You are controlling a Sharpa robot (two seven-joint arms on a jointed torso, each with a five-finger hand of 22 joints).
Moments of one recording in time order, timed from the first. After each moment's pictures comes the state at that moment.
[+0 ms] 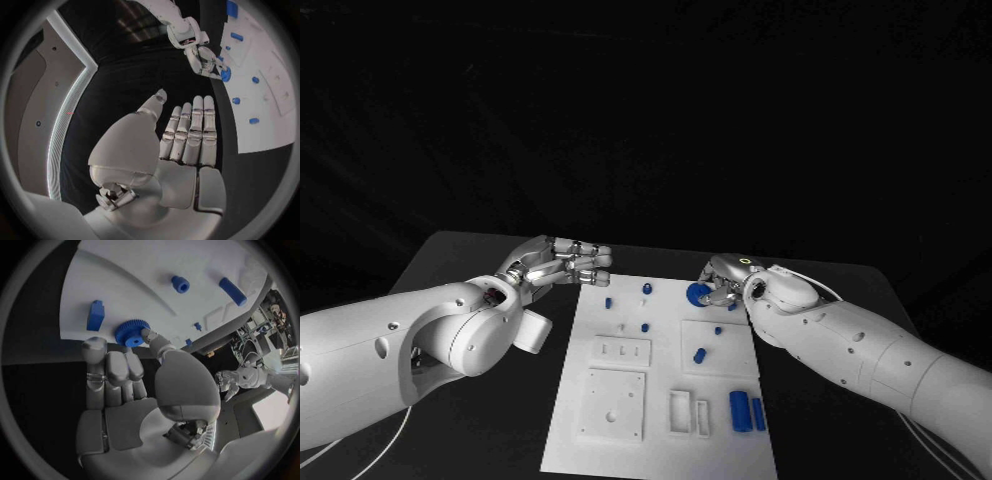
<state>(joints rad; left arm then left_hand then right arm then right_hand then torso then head) 1.43 -0.86 -0.16 1.56 -0.14 -0.27 0.29 1.34 -0.02 0.11 -0.09 0.17 0.97 0.16 0.06 0.07 1.06 0.15 0.06 0.06 1.17 0.12 0.07 0.07 0.08 0.97 0.10 0.26 0.08 1.07 -0.51 0.31 0.94 -1.83 -0.21 -0.10 1.19 -0.12 0.36 -0.16 0.32 1.09 0.09 0.06 0.06 1.33 0.00 1.13 1.31 1.46 -0.07 1.10 1.16 0.10 1.47 -0.09 0.69 1.31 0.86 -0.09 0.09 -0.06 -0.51</state>
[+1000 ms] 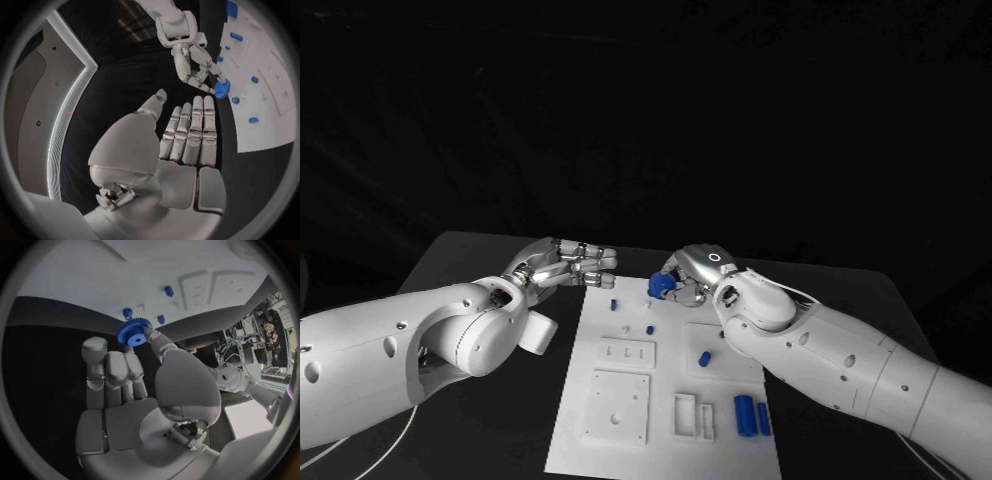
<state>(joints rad) 1.43 -0.86 -0.16 1.56 -0.14 -0.27 0.29 1.34 -0.02 0.11 -0.09 0.17 0.97 0.17 0.06 0.07 1.06 0.15 0.06 0.06 1.17 0.12 0.07 0.07 0.08 0.97 0.10 0.26 0.08 1.06 -0.49 0.31 1.18 -2.00 -0.34 -0.18 1.19 -0.14 0.33 -0.11 0.29 1.13 0.08 0.06 0.06 1.33 -0.01 1.14 1.31 1.46 -0.07 1.10 1.16 0.10 1.46 -0.09 0.71 1.31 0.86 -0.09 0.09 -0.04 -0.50</state>
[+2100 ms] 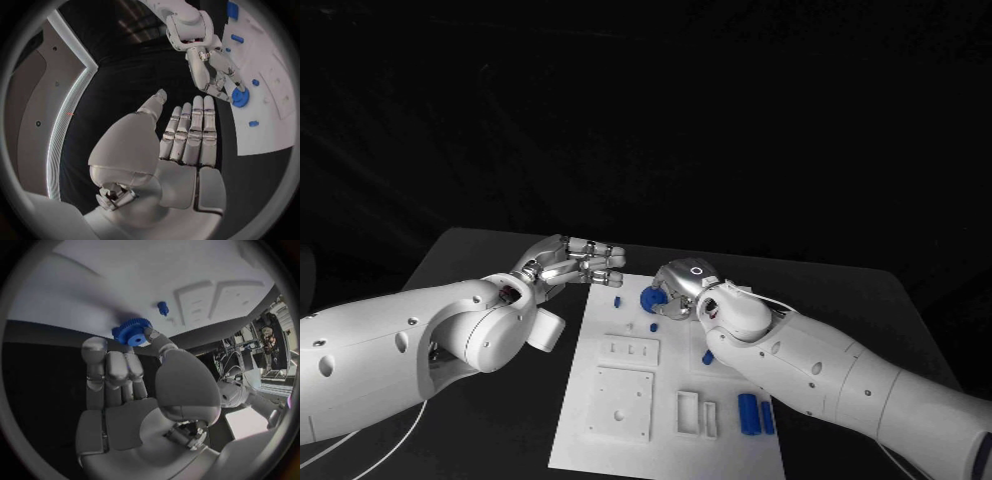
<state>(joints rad) 1.43 -0.84 -0.16 1.56 -0.15 -0.27 0.29 1.34 -0.02 0.11 -0.09 0.17 0.97 0.17 0.06 0.07 1.06 0.15 0.06 0.06 1.17 0.12 0.07 0.07 0.08 0.97 0.10 0.26 0.08 1.05 -0.39 0.26 1.06 -2.04 -0.32 -0.19 1.19 -0.14 0.33 -0.11 0.29 1.12 0.08 0.06 0.06 1.34 -0.01 1.14 1.31 1.46 -0.07 1.10 1.15 0.10 1.46 -0.09 0.71 1.31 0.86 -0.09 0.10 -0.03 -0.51</state>
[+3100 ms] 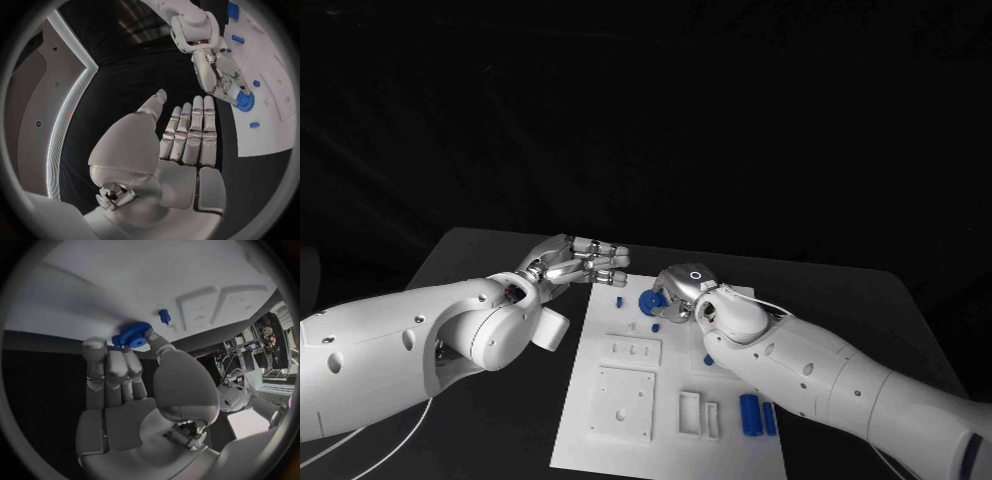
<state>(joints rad) 1.43 -0.84 -0.16 1.56 -0.15 -0.27 0.29 1.34 -0.02 0.11 -0.09 0.17 0.96 0.16 0.06 0.07 1.06 0.15 0.06 0.06 1.17 0.12 0.07 0.07 0.08 0.97 0.10 0.26 0.08 1.05 -0.35 0.24 0.99 -2.03 -0.32 -0.17 1.19 -0.13 0.25 -0.04 0.23 1.06 0.10 0.06 0.06 1.32 0.00 1.11 1.29 1.46 -0.07 1.08 1.14 0.10 1.46 -0.09 0.69 1.31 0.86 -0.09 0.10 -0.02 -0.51</state>
